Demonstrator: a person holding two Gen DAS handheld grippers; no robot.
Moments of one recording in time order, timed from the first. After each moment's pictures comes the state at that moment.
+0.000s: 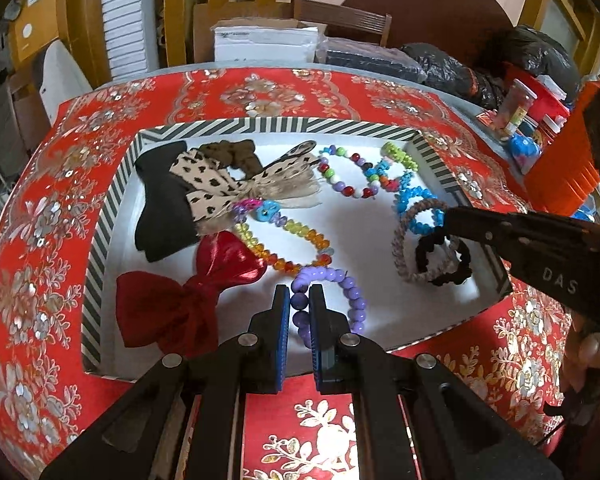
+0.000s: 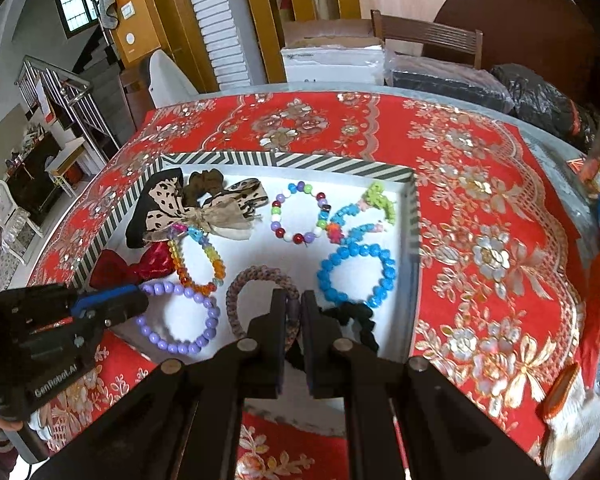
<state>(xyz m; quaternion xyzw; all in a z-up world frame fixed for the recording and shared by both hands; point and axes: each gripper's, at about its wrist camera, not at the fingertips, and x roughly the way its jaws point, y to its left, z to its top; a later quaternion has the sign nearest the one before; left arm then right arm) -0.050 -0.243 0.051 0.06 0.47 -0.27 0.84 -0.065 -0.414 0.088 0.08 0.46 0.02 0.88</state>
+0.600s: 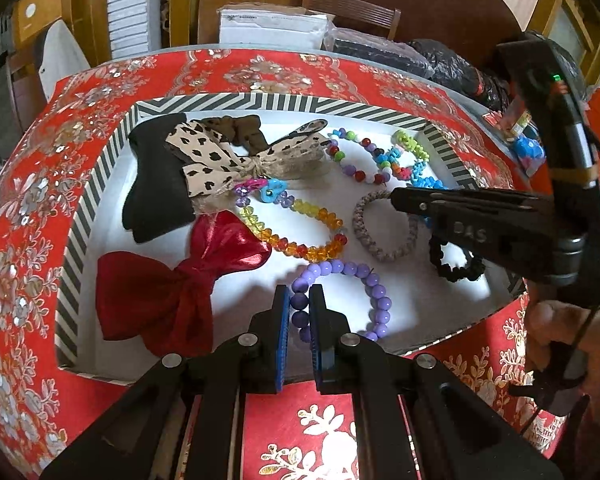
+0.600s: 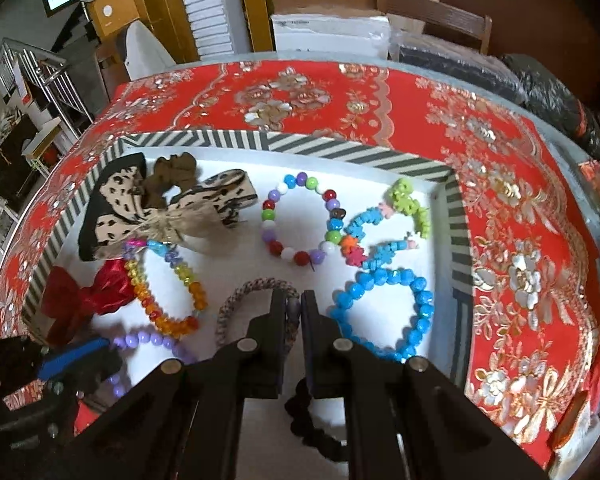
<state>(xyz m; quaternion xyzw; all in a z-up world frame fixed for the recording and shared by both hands) -0.042 -0.242 0.031 0.04 0.49 -0.27 0.83 -0.005 -0.400 0.047 0.06 0.51 -0.02 0.86</state>
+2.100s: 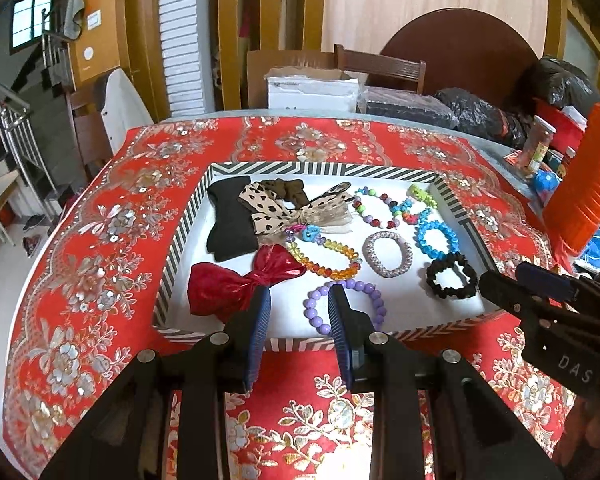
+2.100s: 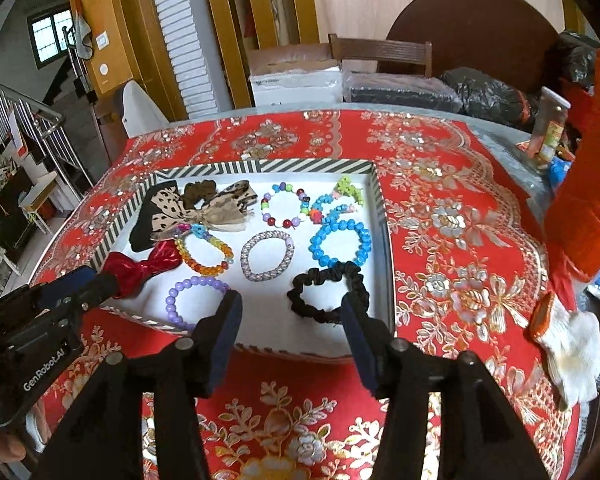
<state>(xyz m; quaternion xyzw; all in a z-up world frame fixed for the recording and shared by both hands) -0.103 -0.220 0.089 0.05 0.39 -0.18 0.90 -0.142 -0.389 0.110 0.10 0.40 -0.07 0.91</state>
